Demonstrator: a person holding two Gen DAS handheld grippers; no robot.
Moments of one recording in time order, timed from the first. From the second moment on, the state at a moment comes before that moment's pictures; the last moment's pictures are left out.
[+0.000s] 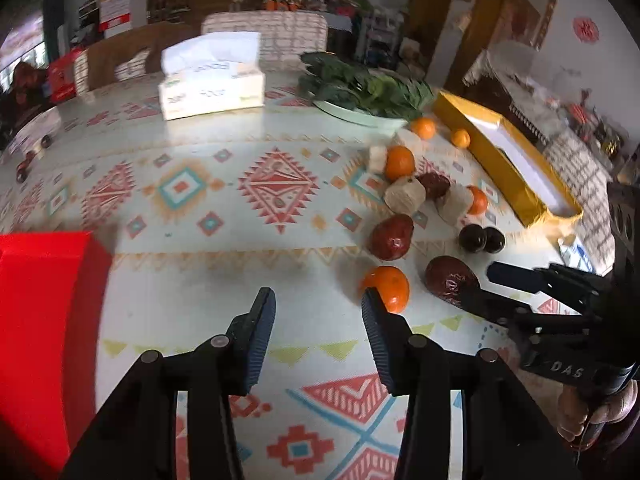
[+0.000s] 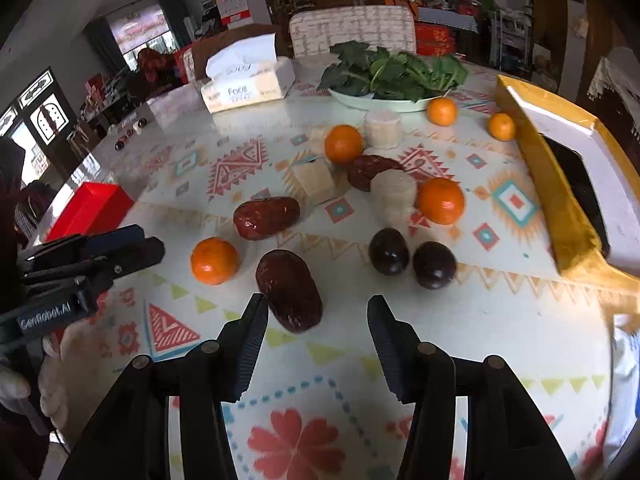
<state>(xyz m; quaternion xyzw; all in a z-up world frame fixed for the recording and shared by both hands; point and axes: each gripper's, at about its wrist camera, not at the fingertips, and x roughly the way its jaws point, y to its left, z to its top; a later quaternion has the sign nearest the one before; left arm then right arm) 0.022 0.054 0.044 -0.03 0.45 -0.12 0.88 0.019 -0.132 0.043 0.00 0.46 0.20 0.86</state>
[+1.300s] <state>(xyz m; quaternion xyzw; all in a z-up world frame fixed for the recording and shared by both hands) 0.041 -0.011 0.025 0.03 0.46 -0.14 0.88 0.025 -0.162 0.041 0.03 0.45 0.17 0.88</state>
